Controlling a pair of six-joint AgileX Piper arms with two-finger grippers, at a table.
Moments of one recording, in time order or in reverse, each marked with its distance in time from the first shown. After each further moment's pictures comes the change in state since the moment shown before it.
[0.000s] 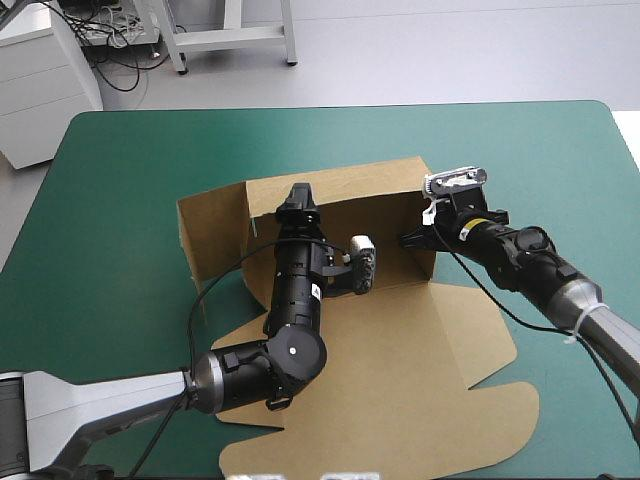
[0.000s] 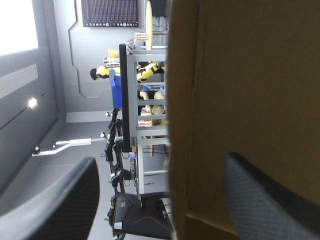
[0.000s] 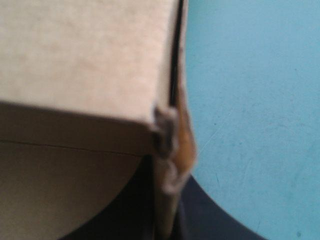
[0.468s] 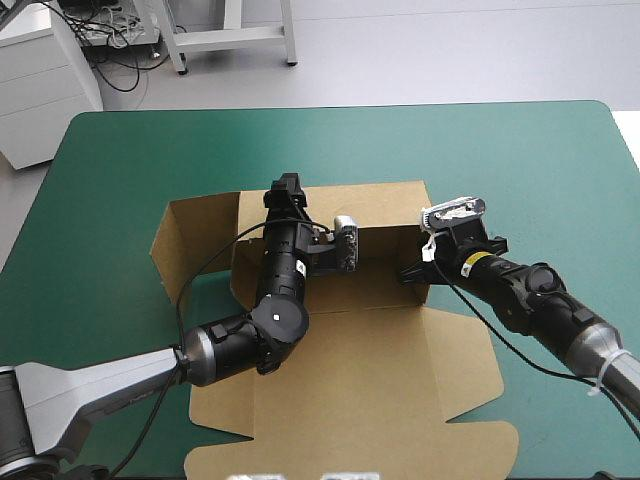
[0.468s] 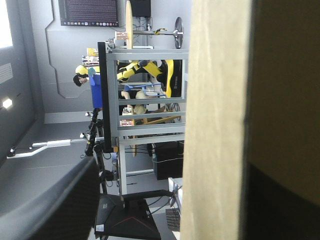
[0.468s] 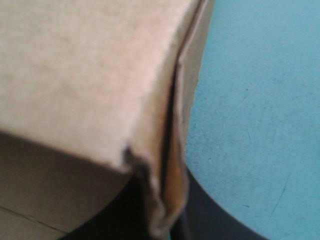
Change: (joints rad) left arm 0.148 0.000 0.000 0.004 -0.154 0.001; right arm 0.091 -0.159 0.166 0.012 -0.021 0.001
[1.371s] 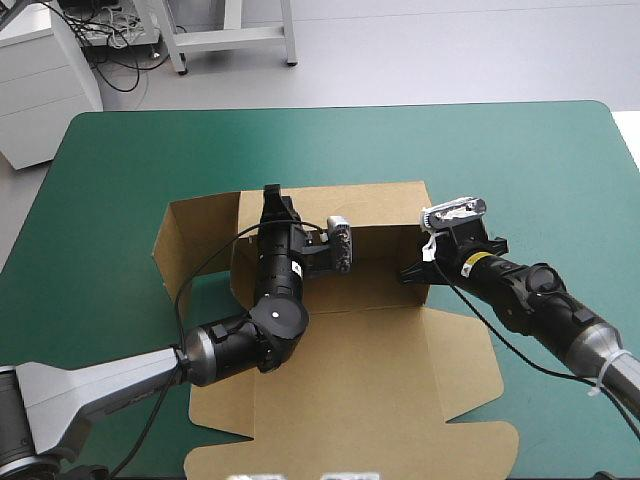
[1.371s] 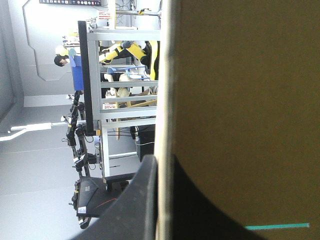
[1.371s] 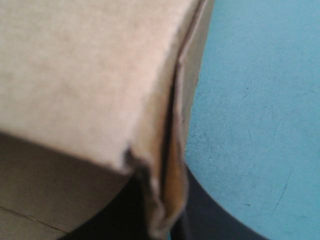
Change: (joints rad) left arm 0.001 0.002 0.000 -0.104 0.028 0.033; right arm 0.001 -0.001 0.000 0.011 0.003 0.000
